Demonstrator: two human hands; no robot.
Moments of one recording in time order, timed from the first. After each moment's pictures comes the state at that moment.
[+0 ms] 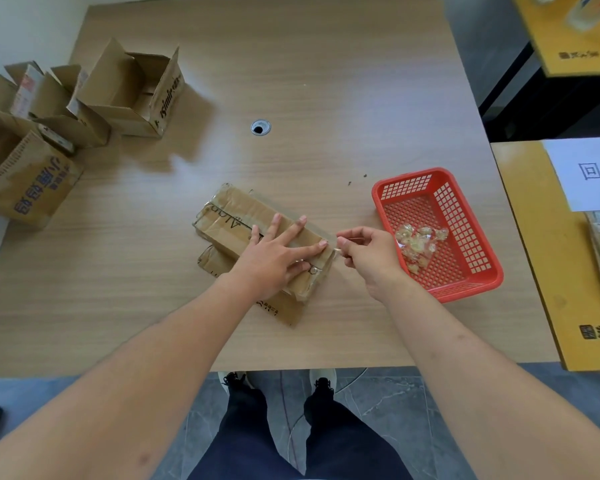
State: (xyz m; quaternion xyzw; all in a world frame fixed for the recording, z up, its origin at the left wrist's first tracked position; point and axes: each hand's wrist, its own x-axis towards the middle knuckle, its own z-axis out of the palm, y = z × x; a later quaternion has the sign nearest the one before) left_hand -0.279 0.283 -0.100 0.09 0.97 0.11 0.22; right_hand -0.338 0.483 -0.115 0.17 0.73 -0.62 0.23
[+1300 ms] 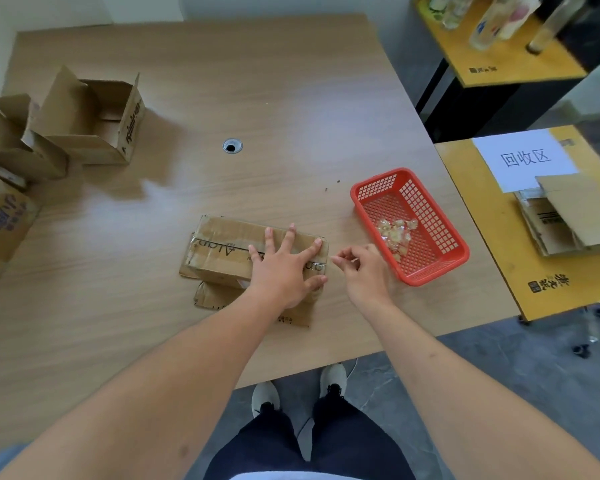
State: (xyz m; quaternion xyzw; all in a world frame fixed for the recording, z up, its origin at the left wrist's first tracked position) left_hand -0.271 0.293 -0.100 0.05 0.97 0.12 0.23; right_hand -0.274 0.467 -0.107 0.10 0.90 -0.43 0.05
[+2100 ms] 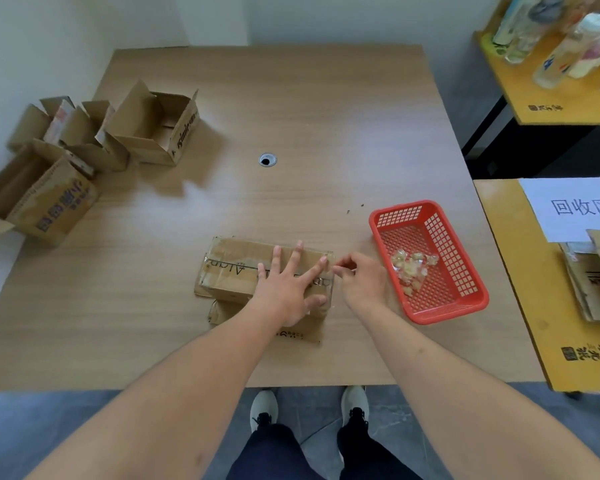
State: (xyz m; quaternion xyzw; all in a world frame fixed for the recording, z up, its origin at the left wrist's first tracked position) left_hand -0.265 0.311 -0.097 0.00 0.96 0.08 0.27; right_hand -0.318 0.471 -0.111 0.04 0.91 -0.40 0.11
